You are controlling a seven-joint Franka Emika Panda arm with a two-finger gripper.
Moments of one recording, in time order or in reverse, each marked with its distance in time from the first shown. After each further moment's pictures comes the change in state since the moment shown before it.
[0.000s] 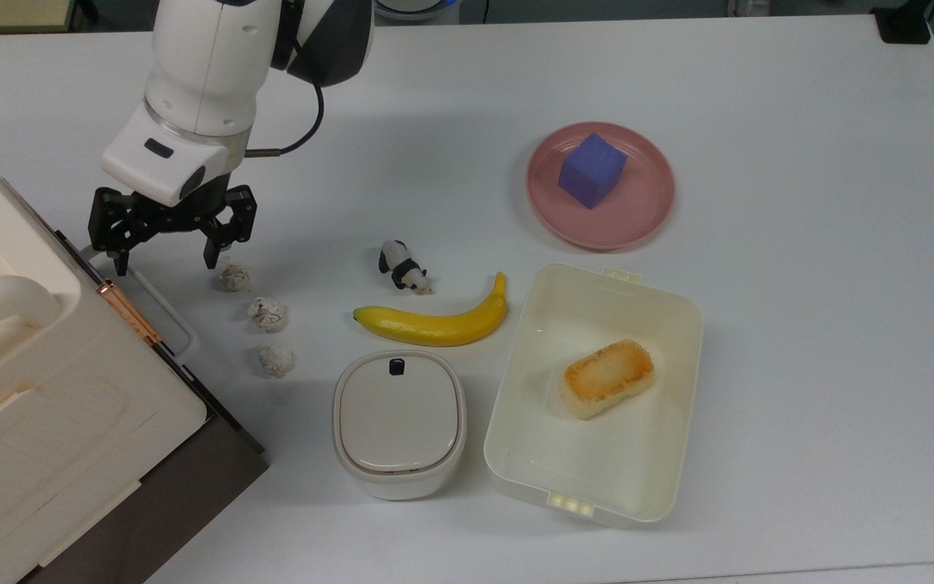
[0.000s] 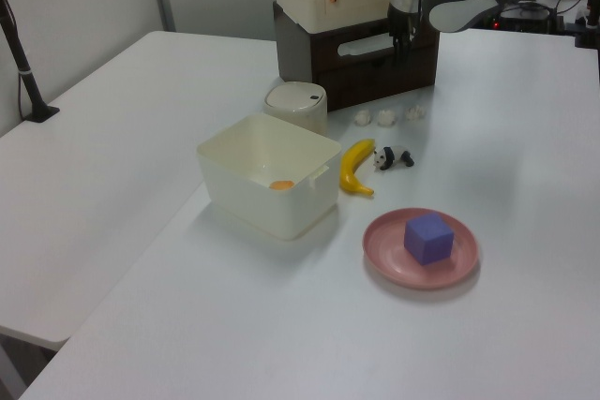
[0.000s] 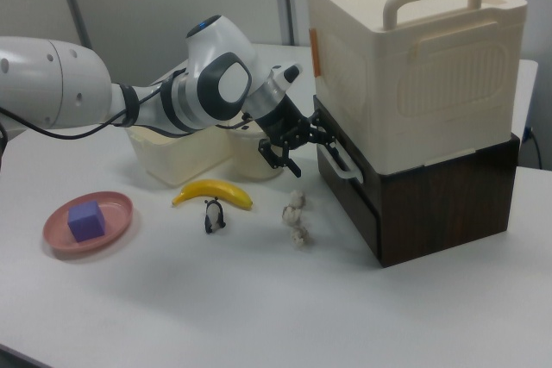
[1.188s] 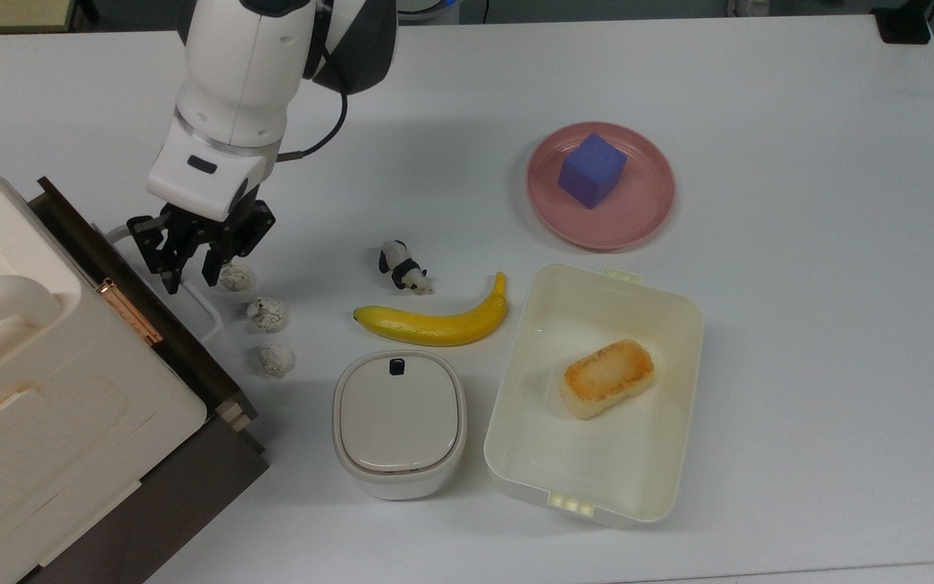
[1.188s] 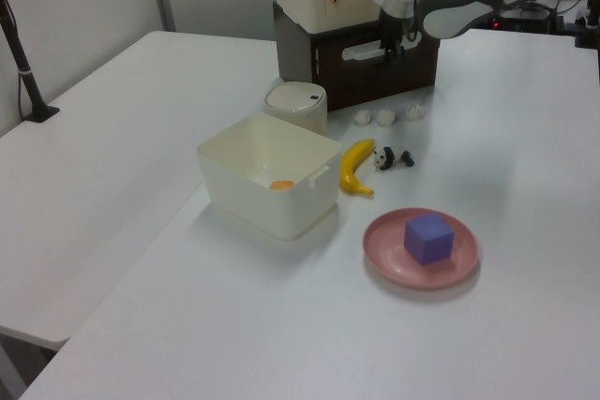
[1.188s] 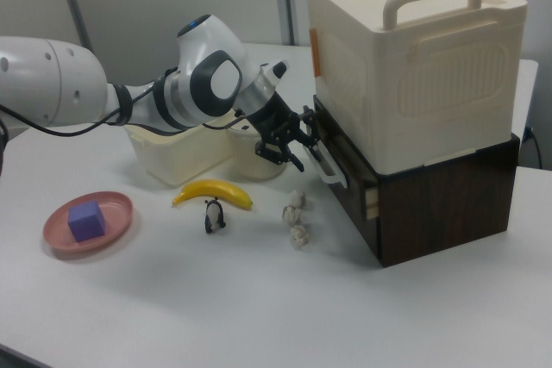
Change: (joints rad) arm 0.044 0.012 -0.003 0.011 -0.003 -0.002 -0.109
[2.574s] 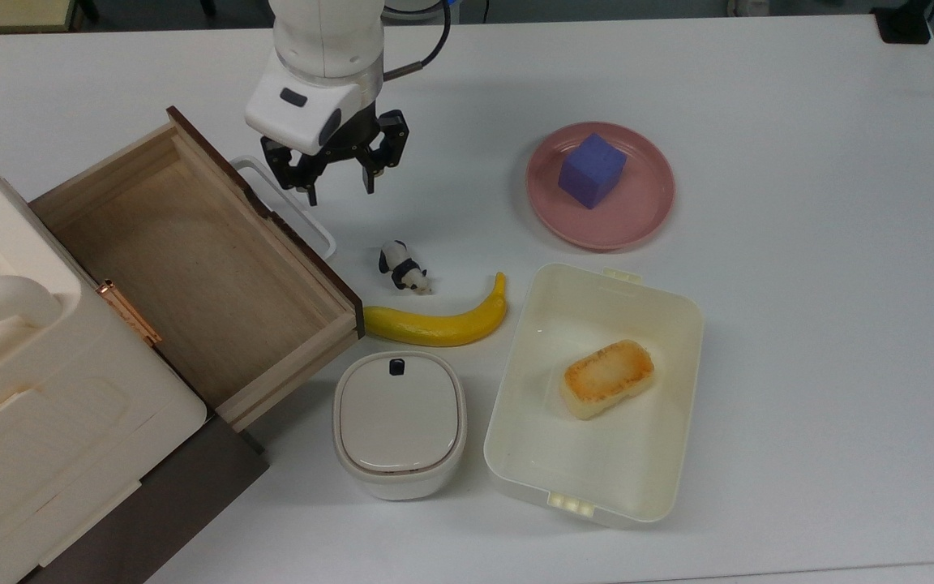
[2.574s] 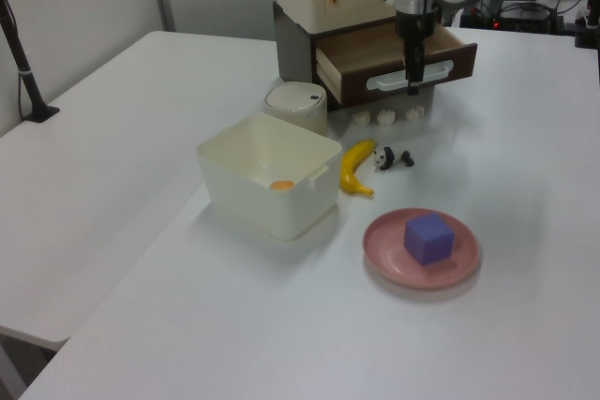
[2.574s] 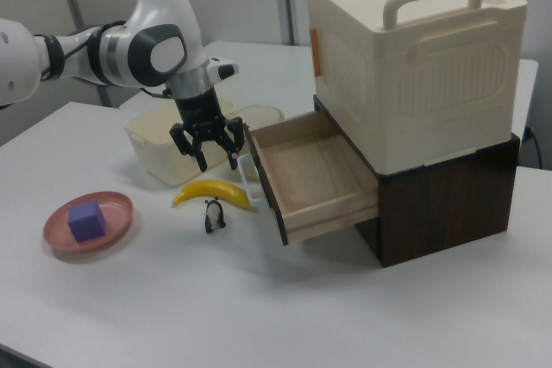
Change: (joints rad) arm 0.143 -0.180 0.009 -0.074 0.327 -0.398 0.166
